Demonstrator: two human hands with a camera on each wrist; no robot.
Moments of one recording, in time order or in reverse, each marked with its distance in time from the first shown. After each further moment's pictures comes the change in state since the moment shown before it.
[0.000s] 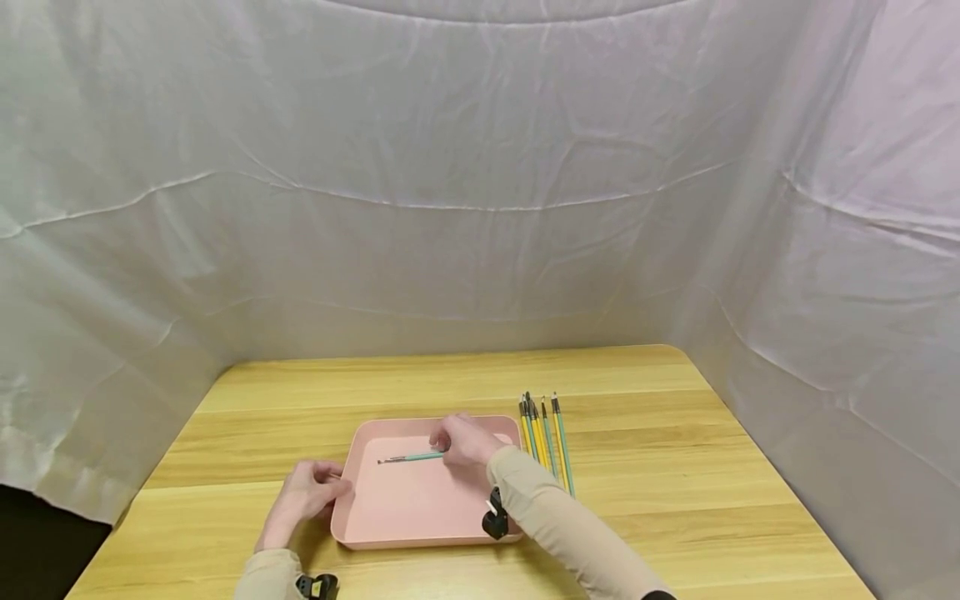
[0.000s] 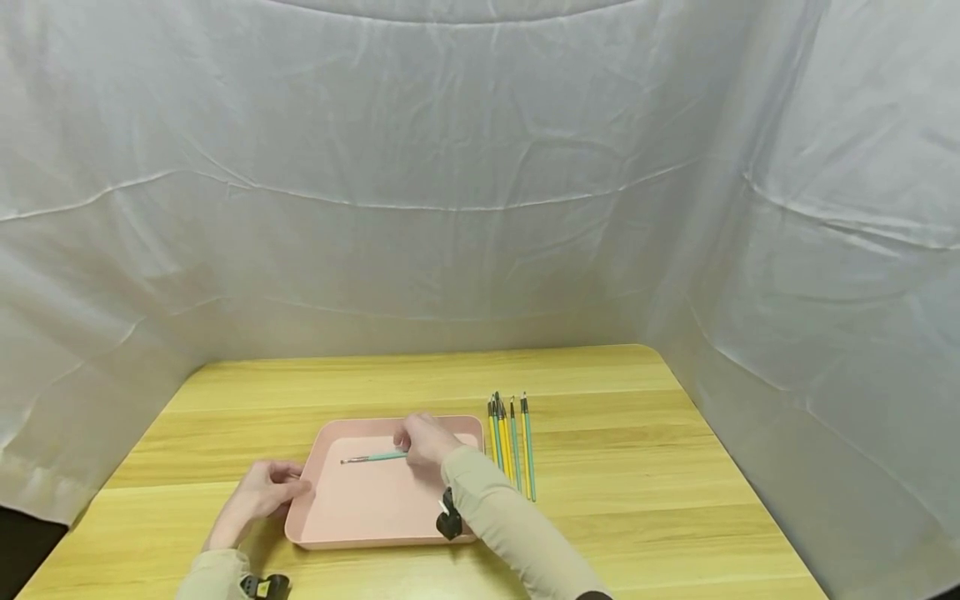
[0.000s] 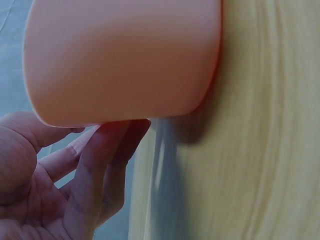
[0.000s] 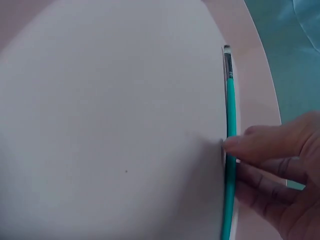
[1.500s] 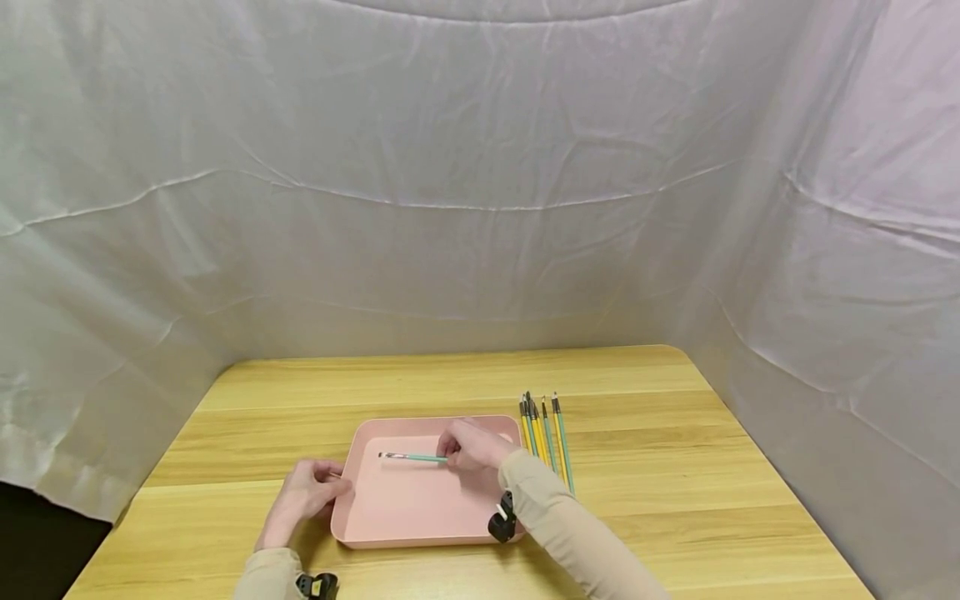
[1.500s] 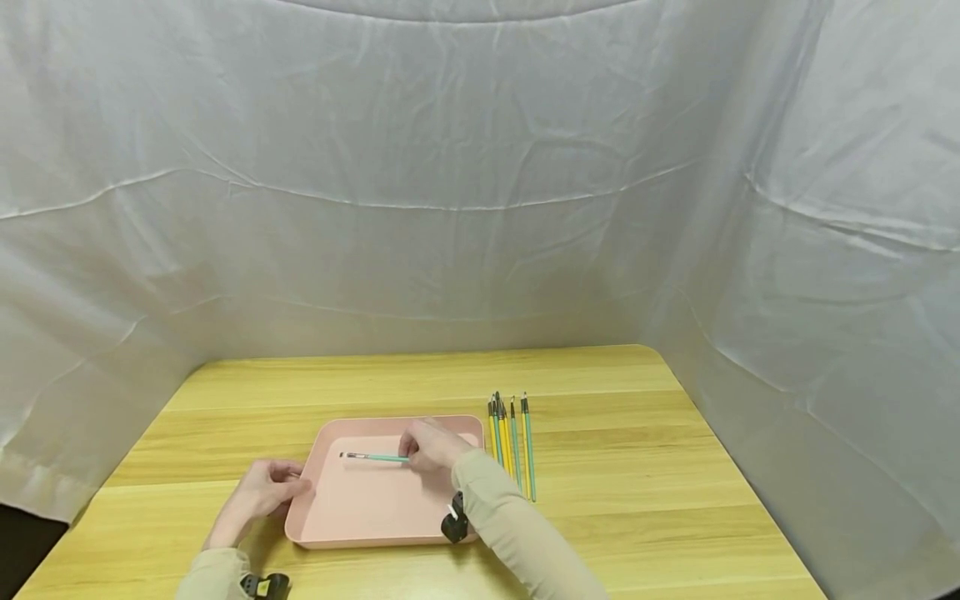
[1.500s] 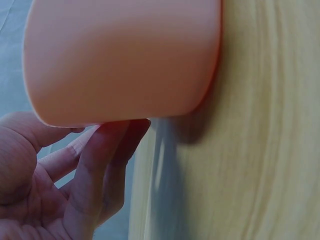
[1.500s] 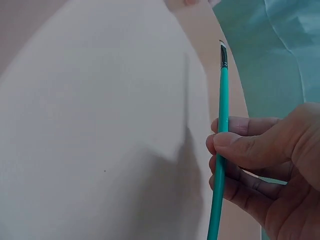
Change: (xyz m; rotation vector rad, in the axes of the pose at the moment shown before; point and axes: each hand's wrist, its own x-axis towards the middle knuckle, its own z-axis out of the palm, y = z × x) left_hand 0.000 0.000 0.001 -0.006 0.009 -0.007; right_hand -0.015 -0.002 -0.012 0.001 -0.072 -0.072
